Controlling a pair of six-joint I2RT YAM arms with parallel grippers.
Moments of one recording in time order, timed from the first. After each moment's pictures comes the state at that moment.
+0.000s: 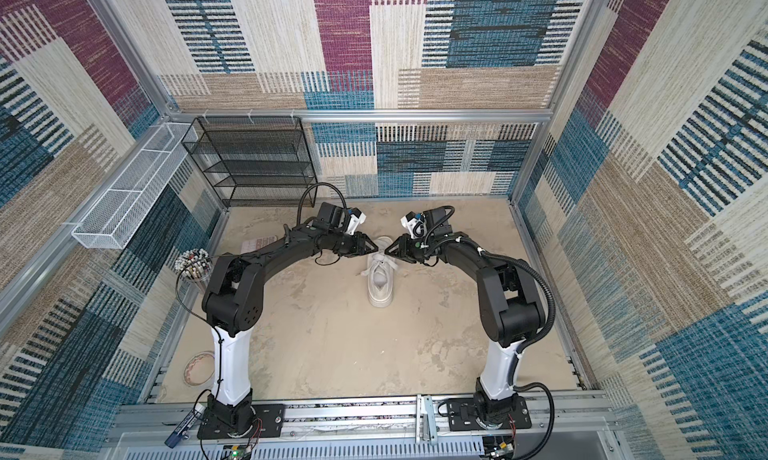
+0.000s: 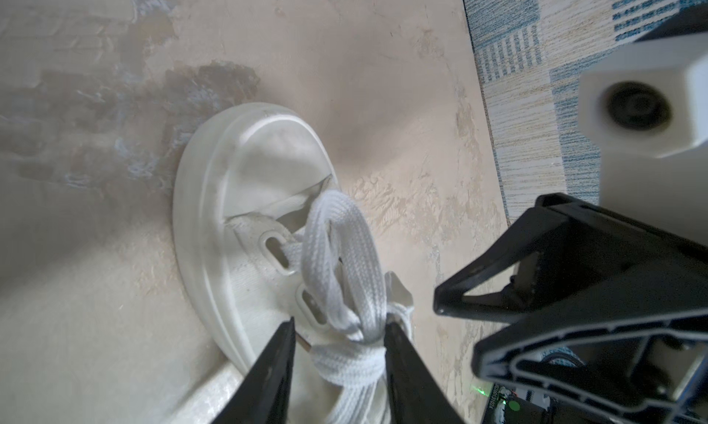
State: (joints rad) left arm -0.45 2.11 1.61 -0.35 0.62 -0.42; right arm 0.26 1.86 1.27 -0.28 -0.79 0.47
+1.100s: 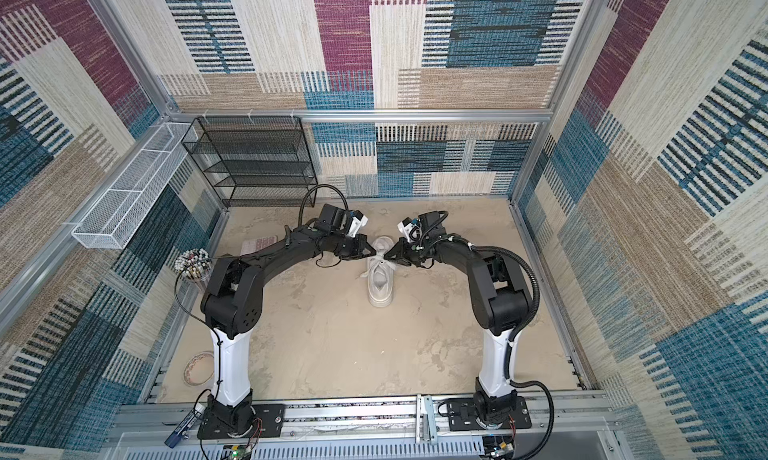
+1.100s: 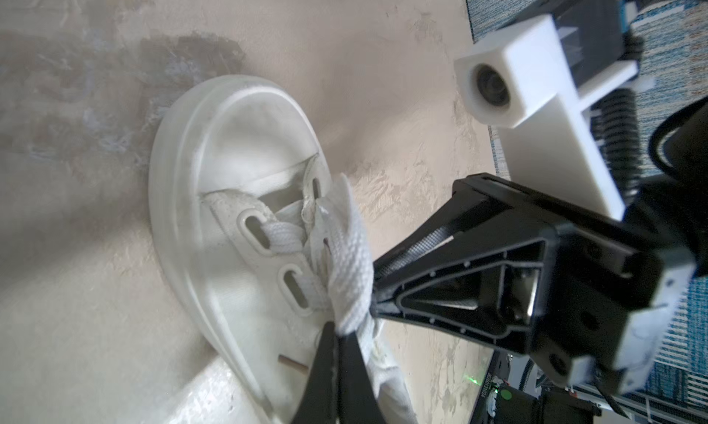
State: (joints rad) left arm -0.46 2.08 1.59 -0.38 0.61 -0.42; right arm 0.27 1.96 1.29 -0.25 -0.80 0.49
